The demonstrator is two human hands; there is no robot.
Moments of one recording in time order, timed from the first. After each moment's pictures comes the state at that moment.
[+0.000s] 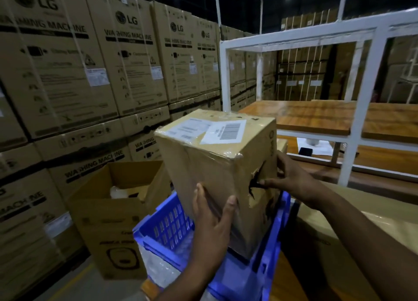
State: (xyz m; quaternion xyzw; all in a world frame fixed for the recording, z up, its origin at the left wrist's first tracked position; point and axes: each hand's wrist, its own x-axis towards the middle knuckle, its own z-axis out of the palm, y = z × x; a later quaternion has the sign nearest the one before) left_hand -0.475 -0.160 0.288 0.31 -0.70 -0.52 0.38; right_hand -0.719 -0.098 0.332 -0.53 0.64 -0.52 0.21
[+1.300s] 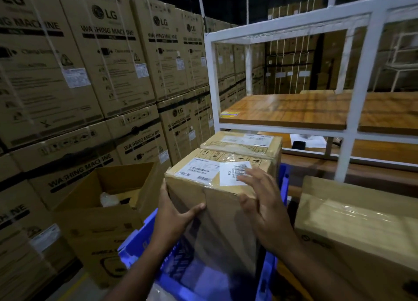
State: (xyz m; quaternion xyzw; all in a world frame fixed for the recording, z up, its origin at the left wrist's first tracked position) left_hand -0.472 -0.289 0.265 0.34 -0.75 -0.42 0.38; right_hand -0.634 -0.116 0.287 -0.51 0.66 -0.54 -0.12
